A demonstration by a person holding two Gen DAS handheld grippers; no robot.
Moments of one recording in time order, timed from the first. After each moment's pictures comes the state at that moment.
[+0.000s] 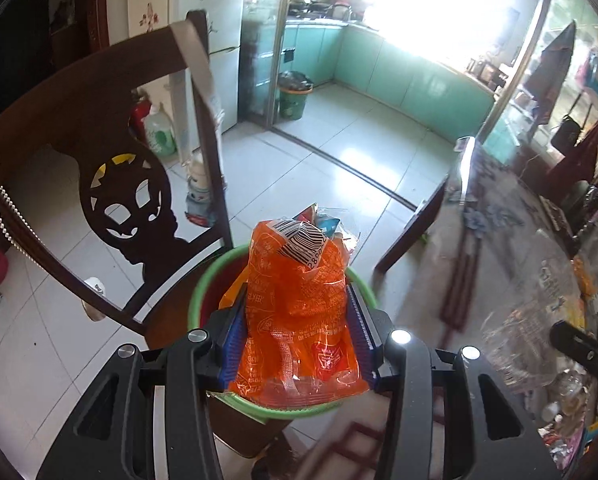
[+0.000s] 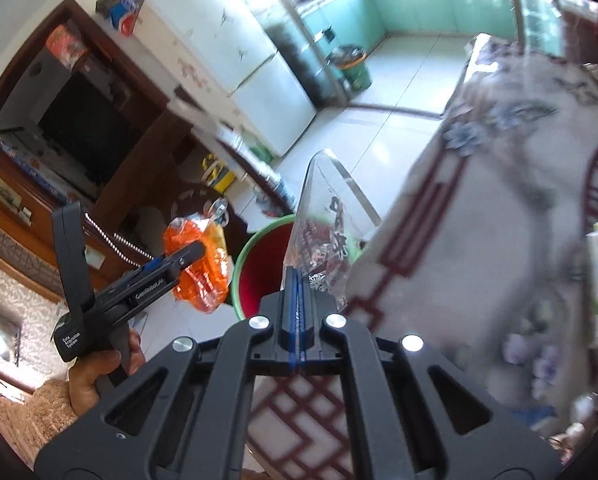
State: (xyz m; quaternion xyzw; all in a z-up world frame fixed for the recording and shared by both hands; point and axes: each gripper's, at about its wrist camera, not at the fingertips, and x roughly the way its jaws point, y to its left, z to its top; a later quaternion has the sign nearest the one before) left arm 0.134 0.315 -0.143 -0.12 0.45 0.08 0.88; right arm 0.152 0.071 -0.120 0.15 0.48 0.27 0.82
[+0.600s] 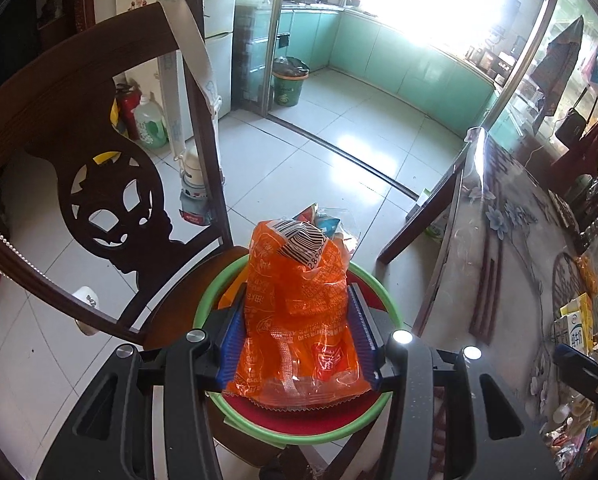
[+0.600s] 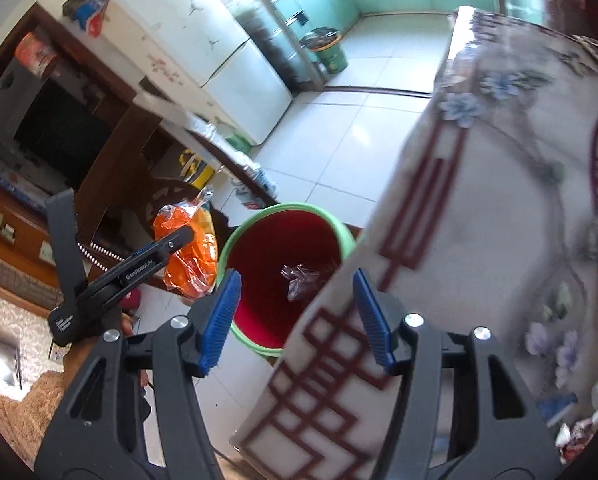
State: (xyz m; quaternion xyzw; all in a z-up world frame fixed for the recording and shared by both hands) left arm 0.170 0.341 -0.168 -0.12 0.47 0.06 0.87; right arm 0.155 0.071 -0.135 0.16 0.51 0.21 0.82
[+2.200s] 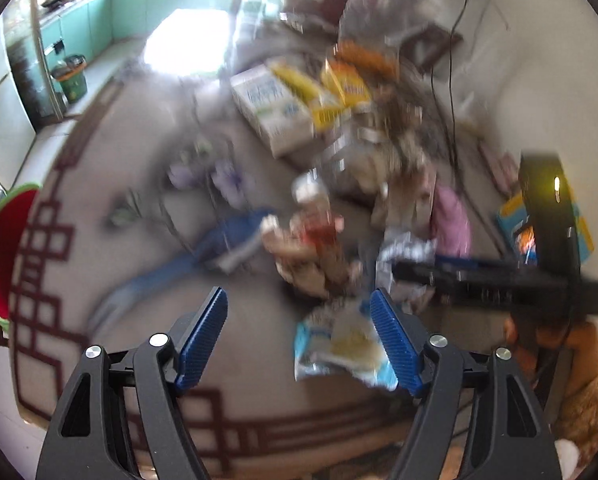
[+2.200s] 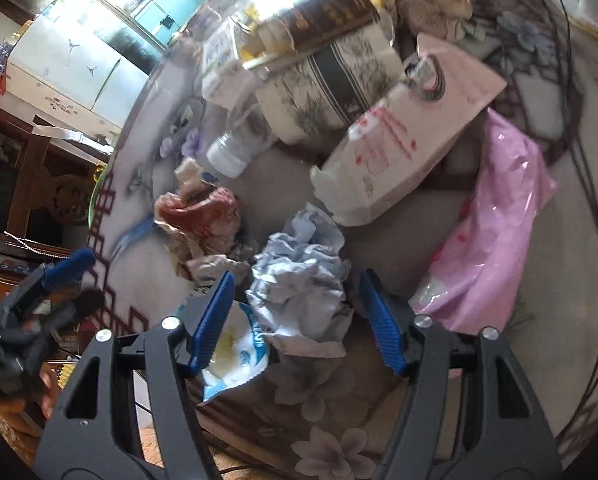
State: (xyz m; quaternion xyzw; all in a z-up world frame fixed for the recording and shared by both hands) left arm -0.013 -0.023 -0.171 0.01 0.55 -0.26 0.80; right arm -0.030 -0.233 -0.218 0.21 0.59 0.05 0.78
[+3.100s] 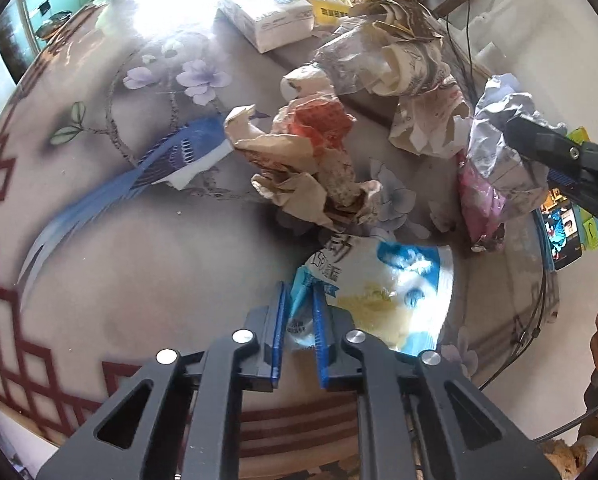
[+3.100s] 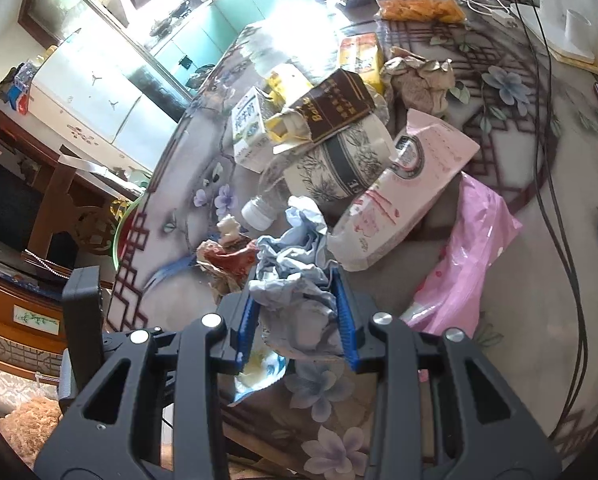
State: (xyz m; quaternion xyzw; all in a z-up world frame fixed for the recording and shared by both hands) left arm -0.019 -0.050 -0.236 0.02 0.62 -0.26 0.74; right arm -0.043 -0.248 -0.160 0.23 0.51 0.06 0.83
